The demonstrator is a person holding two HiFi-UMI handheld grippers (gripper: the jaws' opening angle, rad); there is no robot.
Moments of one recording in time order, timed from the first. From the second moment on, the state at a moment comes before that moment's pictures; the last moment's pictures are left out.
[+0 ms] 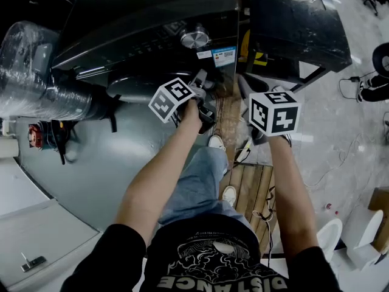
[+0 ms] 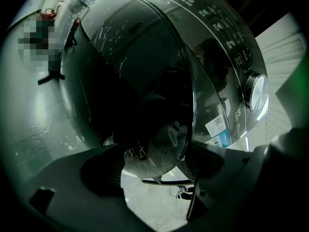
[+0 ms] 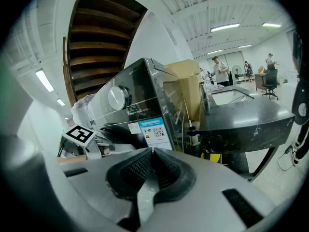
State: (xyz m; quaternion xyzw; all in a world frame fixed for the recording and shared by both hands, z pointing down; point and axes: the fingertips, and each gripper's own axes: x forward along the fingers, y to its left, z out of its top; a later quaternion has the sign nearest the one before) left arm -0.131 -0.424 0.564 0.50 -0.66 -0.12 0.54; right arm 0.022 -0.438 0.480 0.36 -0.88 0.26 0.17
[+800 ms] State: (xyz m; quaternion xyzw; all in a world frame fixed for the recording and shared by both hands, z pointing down) left arm -0.130 -0.429 0.569 0.50 -0.65 -0.15 0.55; right arm 0.021 -0.449 0.484 0.36 -0.88 0.26 0.17
